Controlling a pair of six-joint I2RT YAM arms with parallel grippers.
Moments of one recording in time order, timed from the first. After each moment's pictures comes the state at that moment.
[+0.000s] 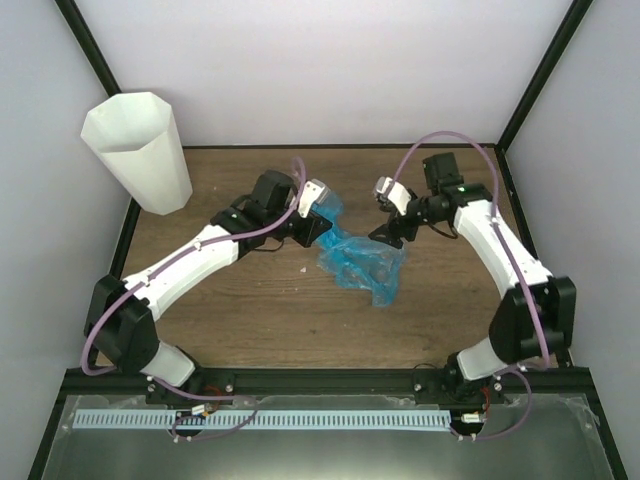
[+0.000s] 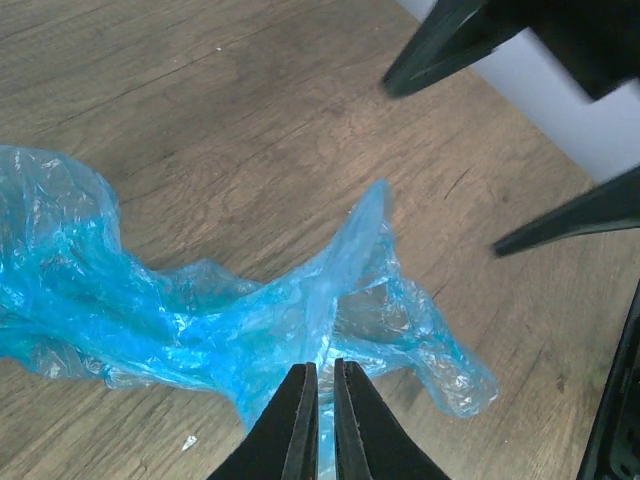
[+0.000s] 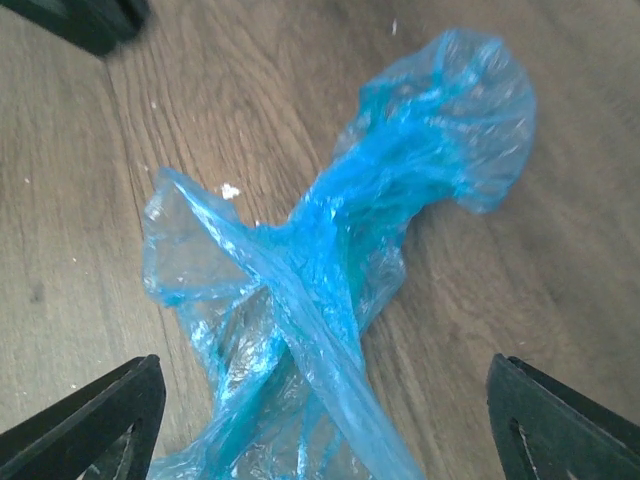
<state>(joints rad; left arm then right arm) -0.65 1.51 1.22 -0.37 0.37 -0.14 0.20 1.44 1.30 -0.85 -0.67 -0.80</state>
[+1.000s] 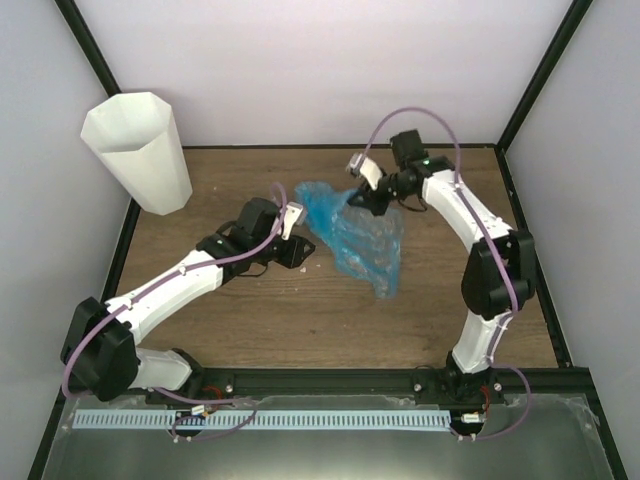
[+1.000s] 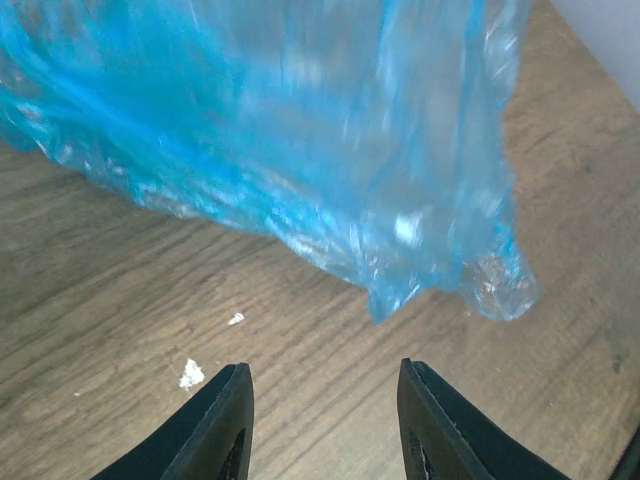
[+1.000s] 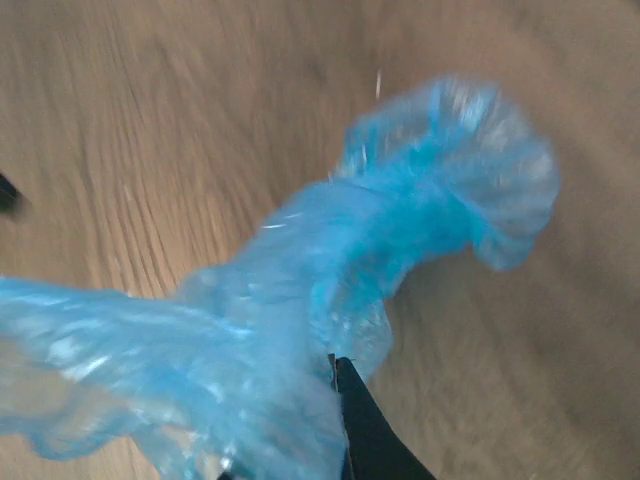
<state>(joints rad) -0.65 1.34 0.97 -0.36 0.25 -0.25 0.31 1.83 1.55 -0.81 -0.65 -0.68</state>
